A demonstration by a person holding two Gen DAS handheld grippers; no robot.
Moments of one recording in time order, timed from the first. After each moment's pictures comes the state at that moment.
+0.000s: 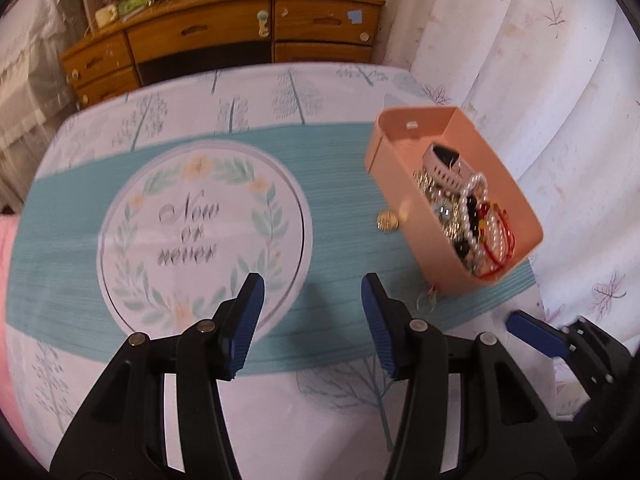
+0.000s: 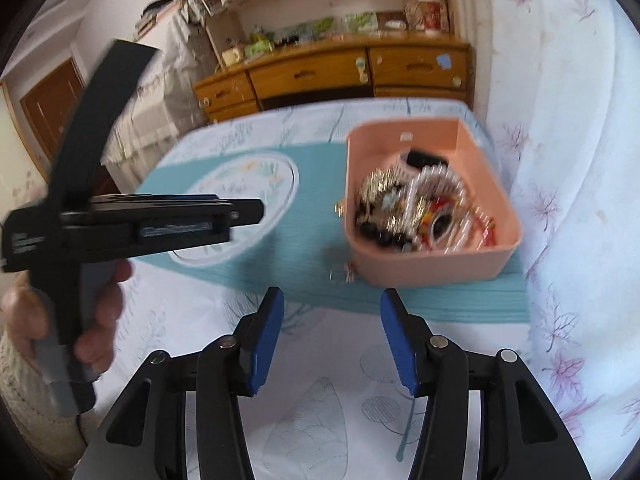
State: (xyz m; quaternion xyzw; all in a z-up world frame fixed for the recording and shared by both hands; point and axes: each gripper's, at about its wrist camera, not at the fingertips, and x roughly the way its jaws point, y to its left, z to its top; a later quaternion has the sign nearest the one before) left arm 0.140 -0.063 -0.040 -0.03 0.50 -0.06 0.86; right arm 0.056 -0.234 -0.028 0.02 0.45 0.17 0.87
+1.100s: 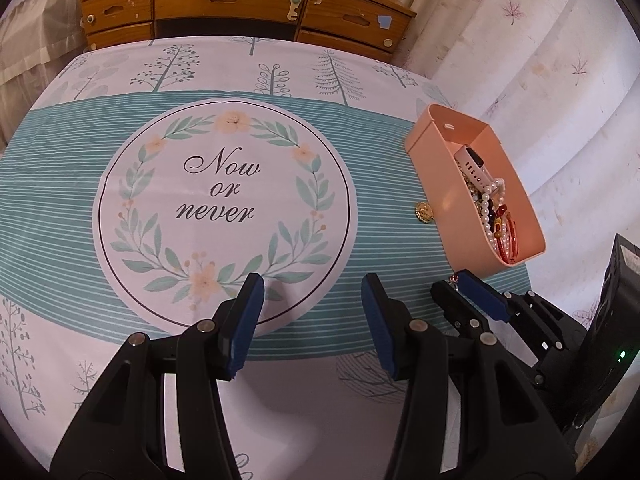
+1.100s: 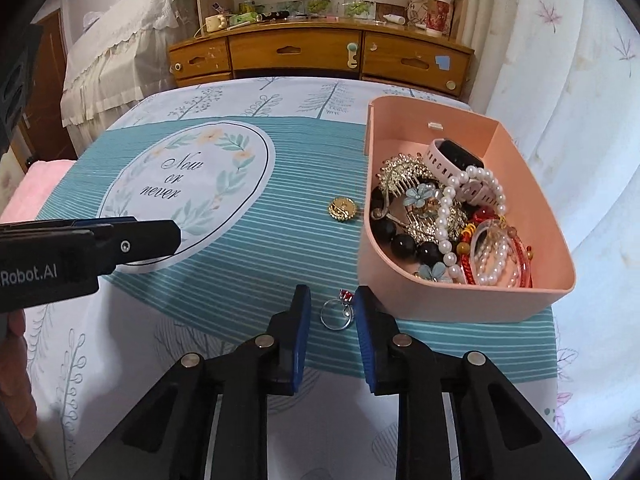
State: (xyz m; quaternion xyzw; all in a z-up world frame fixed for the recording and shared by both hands) left arm 0.133 -0.012 -0.065 -0.12 0.51 -0.06 0.85; right arm 0.126 -0.163 -0.093 -0.08 0.46 0.10 0.88
